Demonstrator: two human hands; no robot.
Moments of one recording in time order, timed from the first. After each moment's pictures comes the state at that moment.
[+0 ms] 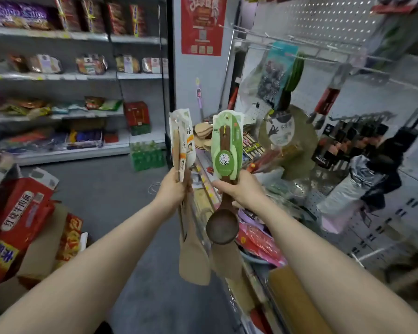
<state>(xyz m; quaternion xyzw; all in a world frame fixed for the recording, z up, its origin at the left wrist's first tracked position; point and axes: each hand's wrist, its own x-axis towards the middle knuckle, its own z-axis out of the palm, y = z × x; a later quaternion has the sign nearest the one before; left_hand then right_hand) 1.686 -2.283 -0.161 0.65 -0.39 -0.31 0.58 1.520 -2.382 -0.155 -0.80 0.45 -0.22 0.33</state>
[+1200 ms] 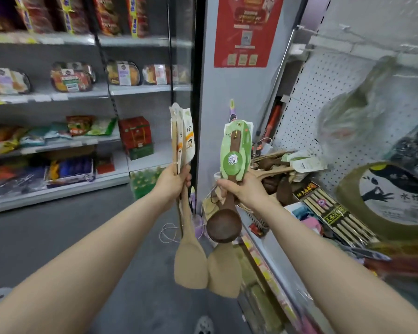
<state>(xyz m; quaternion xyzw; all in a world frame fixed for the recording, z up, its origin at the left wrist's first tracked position) 2.150 -2.688 -0.175 0.62 -0.37 -0.39 0.56 1.950 -2.758 -0.171 -0.76 0.47 -0.25 0.37</state>
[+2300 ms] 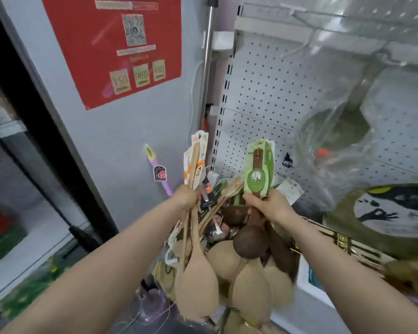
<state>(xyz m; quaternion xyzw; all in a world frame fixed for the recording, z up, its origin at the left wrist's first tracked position) 2.129 -3.200 -0.231 0.58 -0.47 -0.61 0.27 1.910 -3.106 -0.211 -0.50 0.77 -0.27 0.30</state>
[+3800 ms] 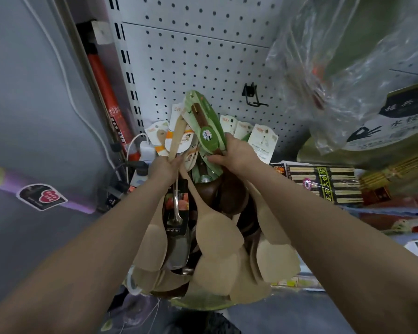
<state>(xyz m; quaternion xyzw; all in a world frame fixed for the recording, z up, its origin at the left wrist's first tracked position) 2.003 -3.327 -0.364 0.54 -0.68 -0.49 0.11 1.861 -3.216 -0.296 -0.42 0.87 -0.15 0.20</state>
